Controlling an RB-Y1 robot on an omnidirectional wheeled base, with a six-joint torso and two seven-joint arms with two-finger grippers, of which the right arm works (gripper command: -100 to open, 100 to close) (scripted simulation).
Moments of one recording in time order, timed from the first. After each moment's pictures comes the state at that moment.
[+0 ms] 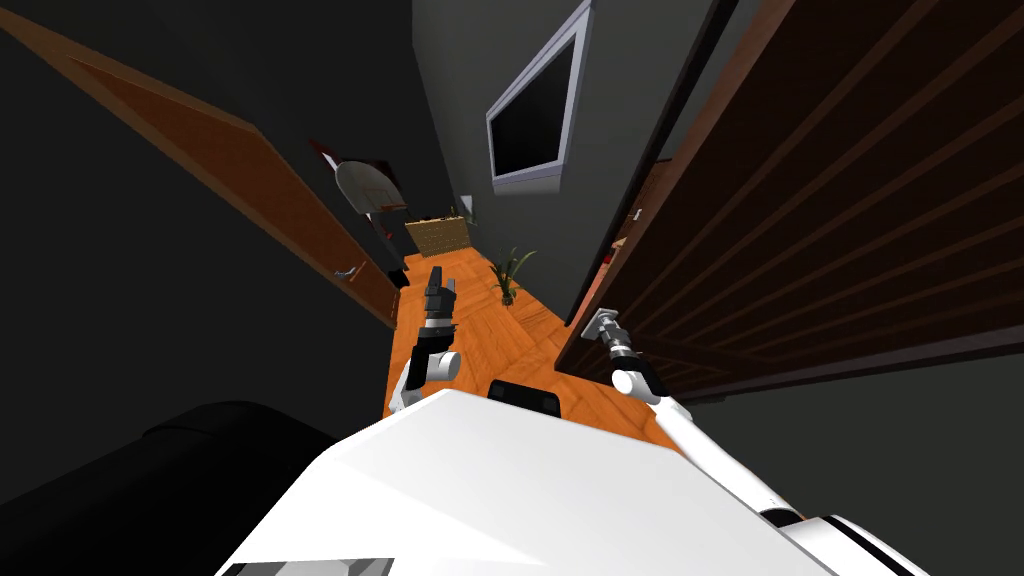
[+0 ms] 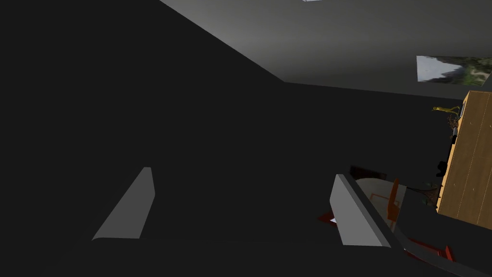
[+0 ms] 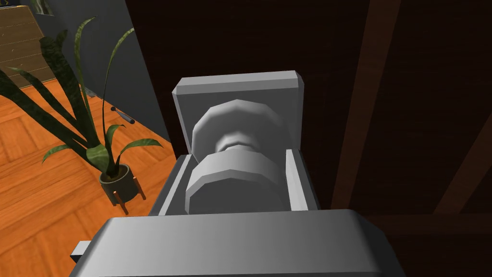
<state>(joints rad) -0.08 -0.63 0.46 -1.17 -1.07 -0.55 -1.25</state>
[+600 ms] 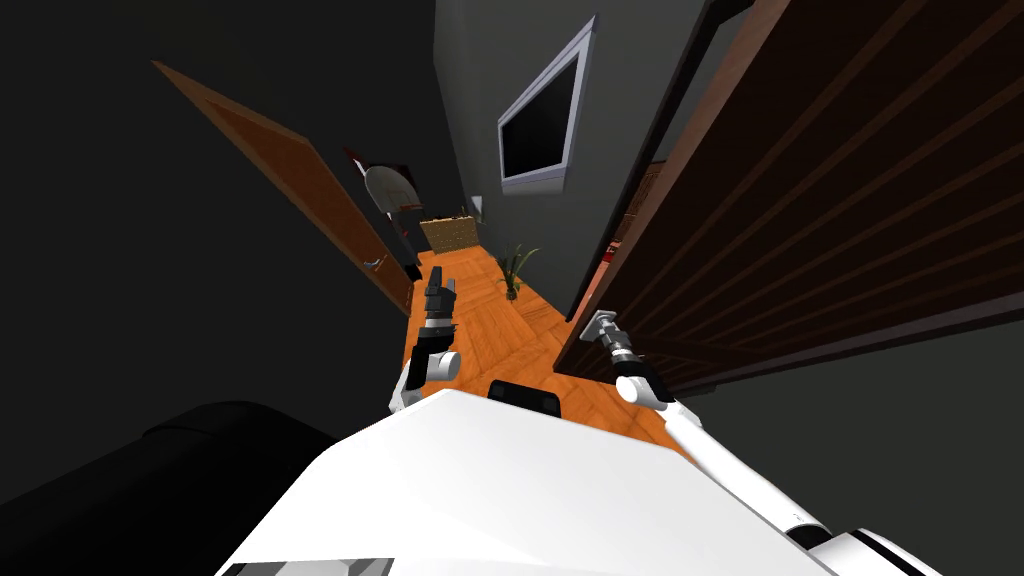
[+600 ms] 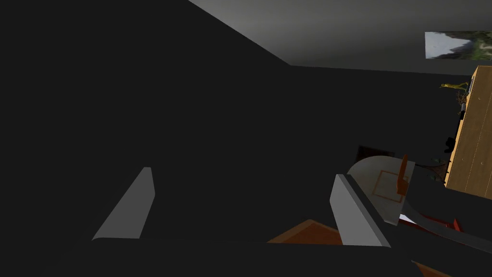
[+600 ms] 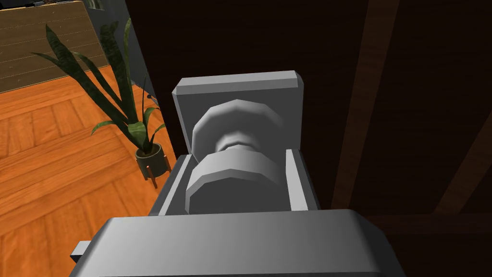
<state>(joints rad) -0.06 -0.69 0.53 -1.20 -1.05 -0.58 -1.31</state>
